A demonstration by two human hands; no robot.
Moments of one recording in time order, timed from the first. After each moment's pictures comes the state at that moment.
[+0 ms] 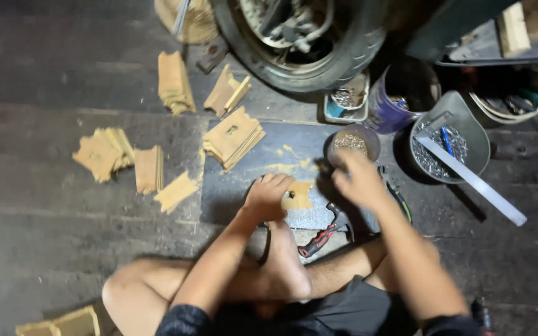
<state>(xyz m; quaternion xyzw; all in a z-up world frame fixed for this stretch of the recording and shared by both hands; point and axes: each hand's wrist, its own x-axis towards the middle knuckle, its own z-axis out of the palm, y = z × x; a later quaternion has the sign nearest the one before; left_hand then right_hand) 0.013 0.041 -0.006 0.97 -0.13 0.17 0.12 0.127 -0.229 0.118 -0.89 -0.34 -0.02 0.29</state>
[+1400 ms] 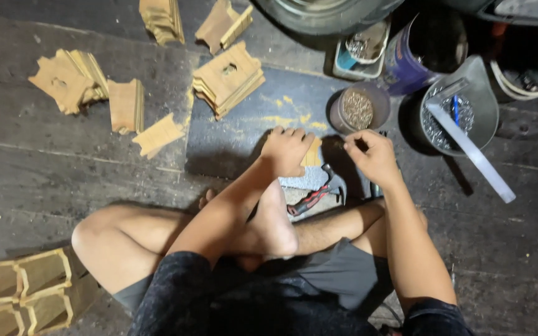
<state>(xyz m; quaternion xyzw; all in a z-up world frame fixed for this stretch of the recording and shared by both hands) 0.036 -0.009 0.055 0.98 -0.17 -0.09 0.10 0.106 -0.257 0.115 -0.86 -0.26 0.05 0.43</state>
